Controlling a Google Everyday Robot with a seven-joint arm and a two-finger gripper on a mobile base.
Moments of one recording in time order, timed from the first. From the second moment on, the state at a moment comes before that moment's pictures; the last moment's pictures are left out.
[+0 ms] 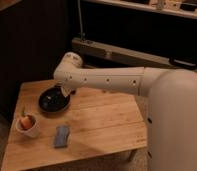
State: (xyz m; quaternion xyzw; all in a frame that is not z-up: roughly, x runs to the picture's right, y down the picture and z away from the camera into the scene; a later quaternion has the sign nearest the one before) arm -0.126 -0.024 0.801 -0.02 -0.15 -0.86 0.49
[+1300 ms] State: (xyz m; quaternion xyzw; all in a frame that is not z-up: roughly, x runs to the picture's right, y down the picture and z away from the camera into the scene) arm 0.143 -0.003 0.807 -0.15 -0.09 -0.73 0.66
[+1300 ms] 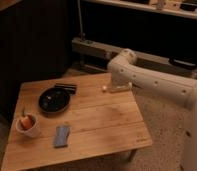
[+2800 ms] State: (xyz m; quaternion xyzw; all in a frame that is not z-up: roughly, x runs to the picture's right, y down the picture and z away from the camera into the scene) arm -0.148 0.080 0.683 -0.01 -0.18 -0.85 0.50
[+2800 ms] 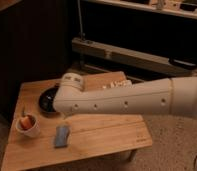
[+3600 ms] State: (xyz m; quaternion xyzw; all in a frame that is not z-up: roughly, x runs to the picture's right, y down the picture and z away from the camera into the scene) arm -0.109 -0.054 0.777 -0.01 -0.11 -0.86 0.49
